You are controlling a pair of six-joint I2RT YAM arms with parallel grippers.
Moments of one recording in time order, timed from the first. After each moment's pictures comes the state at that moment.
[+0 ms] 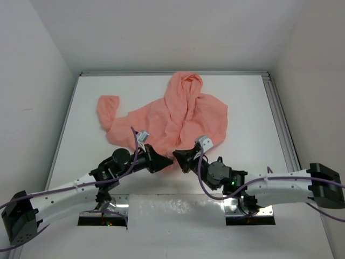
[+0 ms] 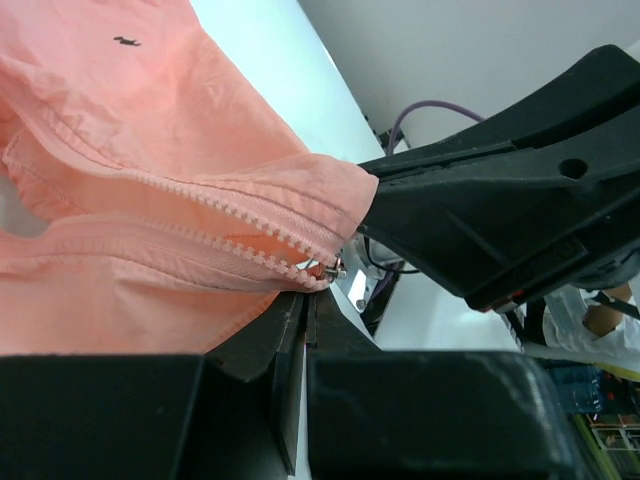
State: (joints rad) left arm -0.92 0.71 0.26 0.31 0.19 -0.83; right arm 1.37 1.00 0.35 0.64 0.65 0.31
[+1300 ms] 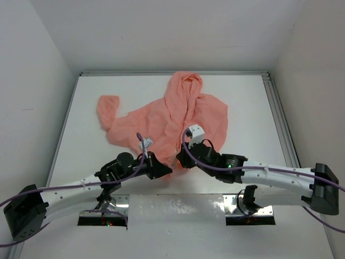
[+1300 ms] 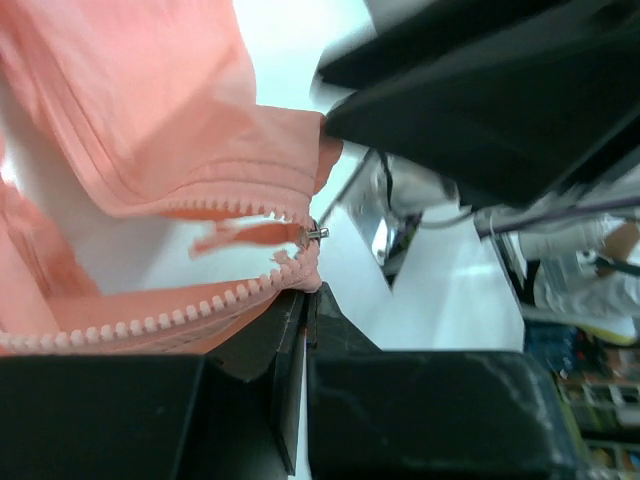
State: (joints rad) left arm -0.90 0.82 0.17 0.43 0.25 -0.85; right arm 1.17 1.10 0.66 -0.12 0.43 0.57
